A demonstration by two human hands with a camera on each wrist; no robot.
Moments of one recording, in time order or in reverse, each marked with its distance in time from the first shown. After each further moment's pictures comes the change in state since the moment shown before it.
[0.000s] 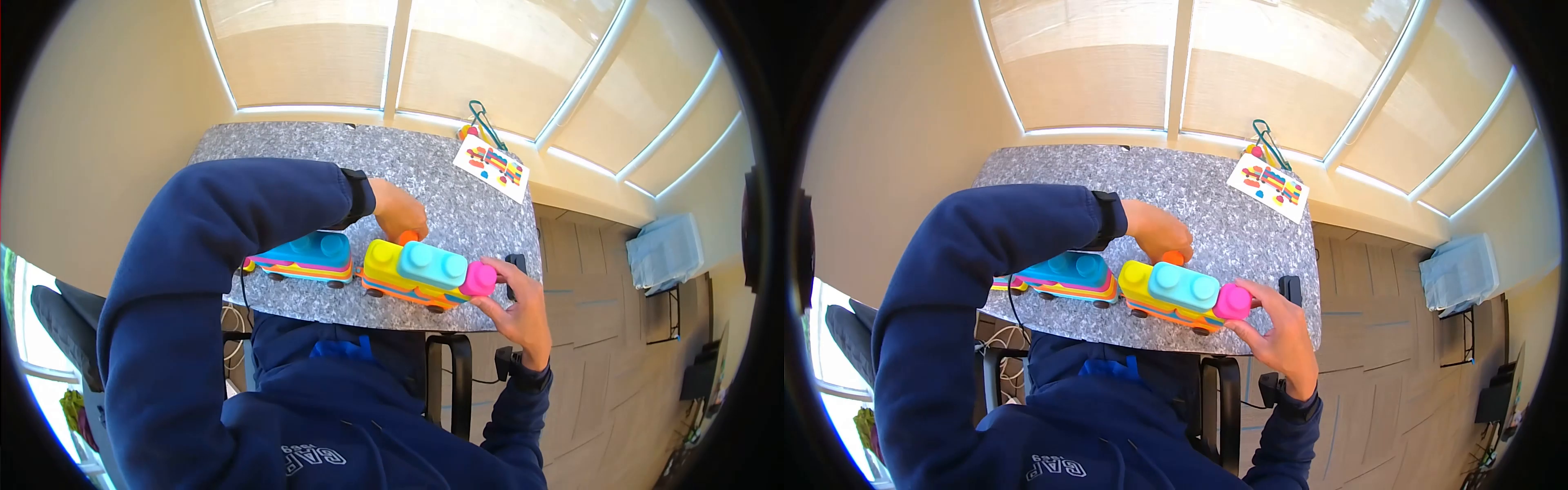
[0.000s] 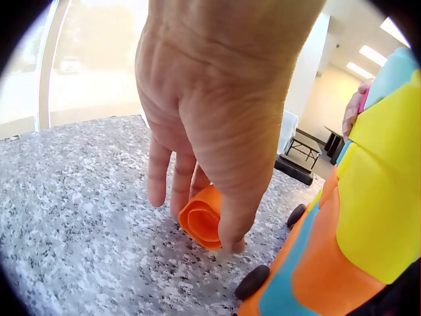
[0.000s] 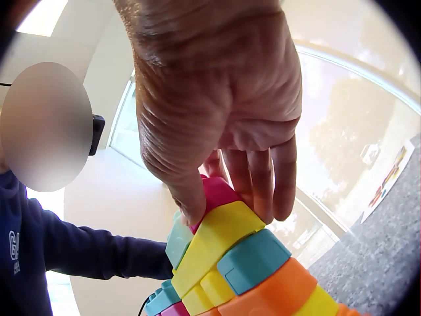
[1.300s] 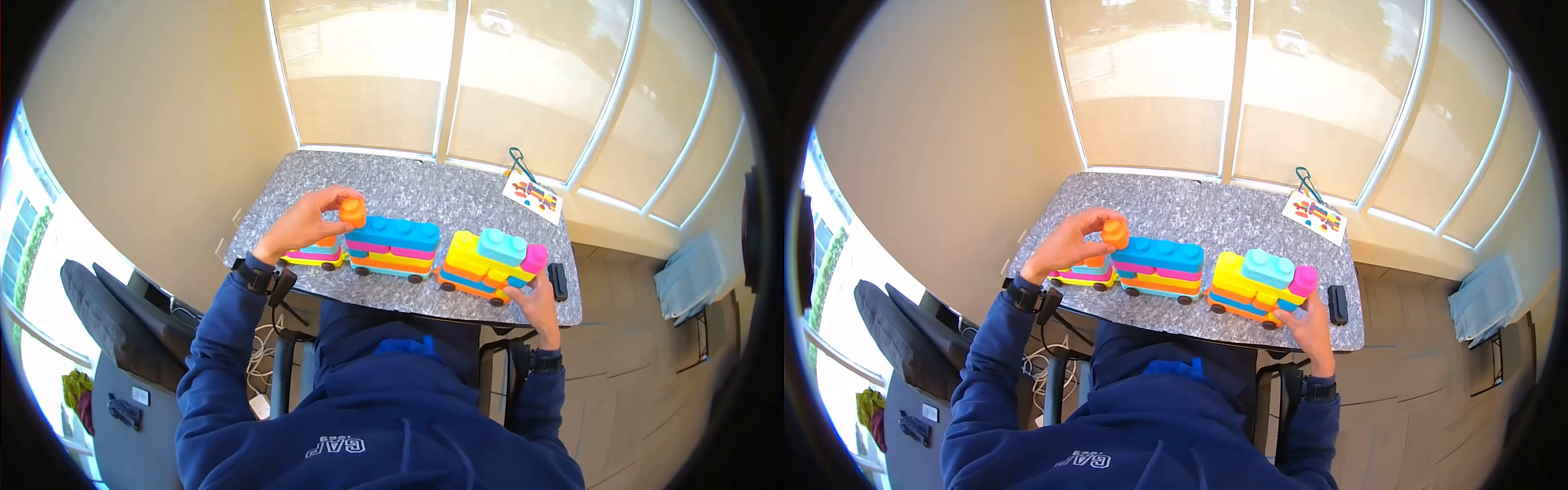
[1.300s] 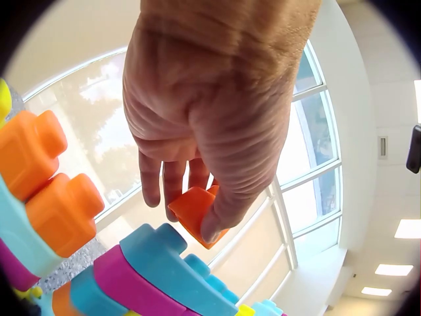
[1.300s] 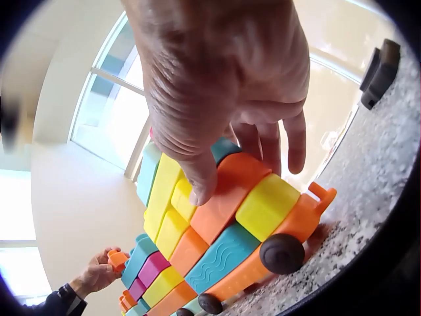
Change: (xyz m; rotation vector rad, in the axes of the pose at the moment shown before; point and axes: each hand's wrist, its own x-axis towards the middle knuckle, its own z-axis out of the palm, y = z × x) left_hand -0.302 0.163 0.119 -0.537 1.205 -0.449; right_hand -0.035 0.039 0.083 0.228 0.163 0.127
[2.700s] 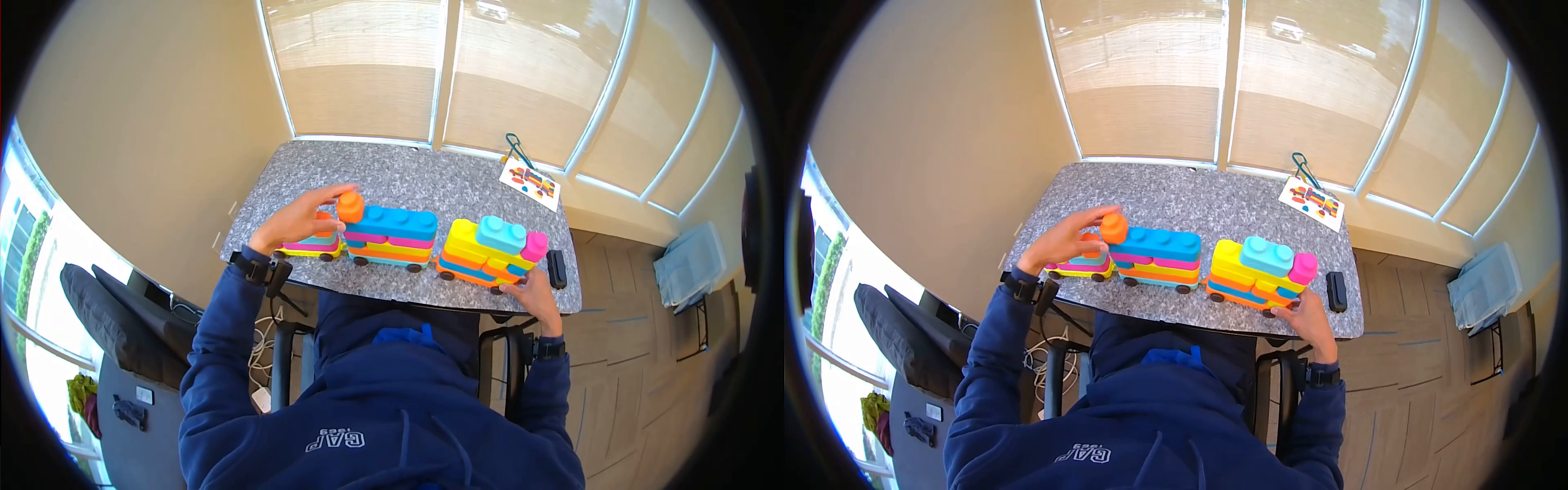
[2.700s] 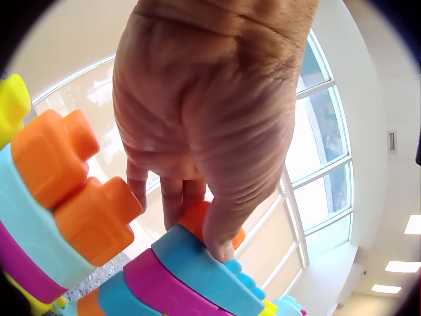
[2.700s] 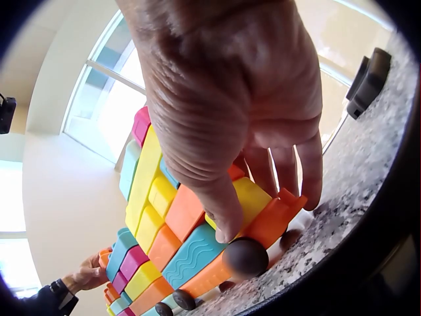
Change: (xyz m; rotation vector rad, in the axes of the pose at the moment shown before) left_hand -0.001 -0.029 -0.001 0.002 -0.110 -0.035; right_hand 0.000 0.014 -0.011 -0.133 -0.189 0.199
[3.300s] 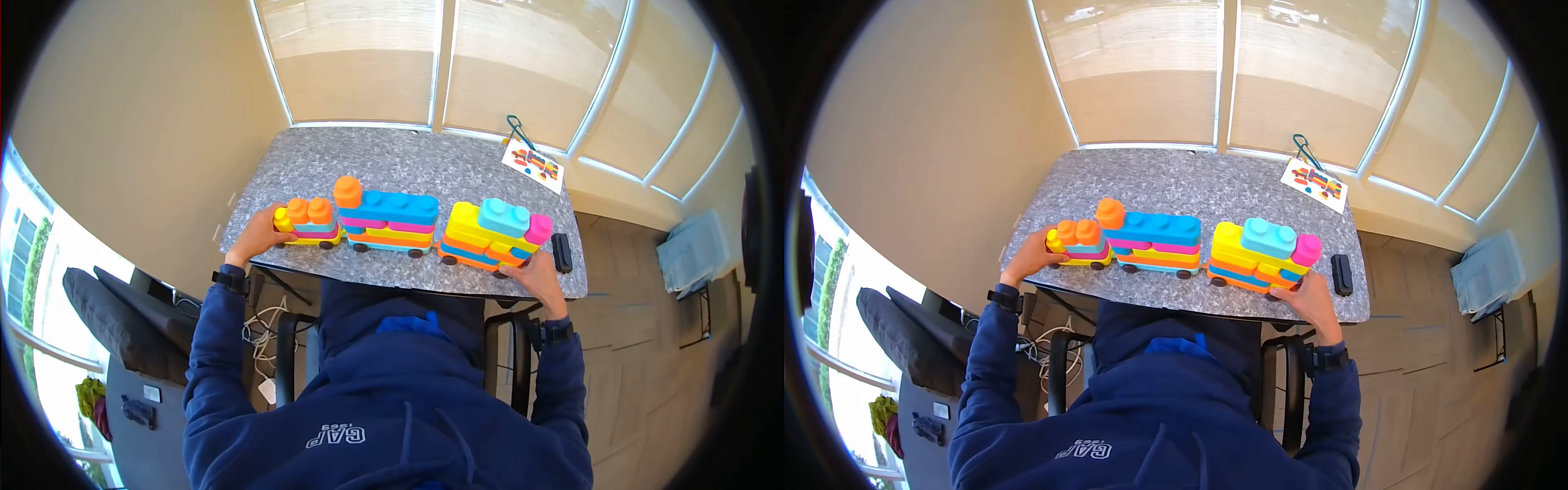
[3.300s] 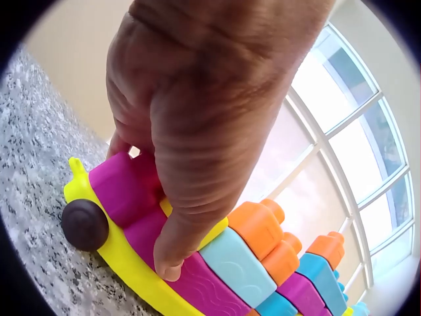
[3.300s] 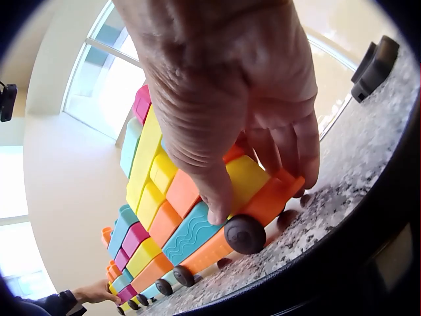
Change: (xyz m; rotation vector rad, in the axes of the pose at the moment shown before) left_hand -0.094 -0.105 -0.017 0.277 0.266 -0.383; right_hand 0.006 -0.012 0.005 -0.111 0.026 -0.007
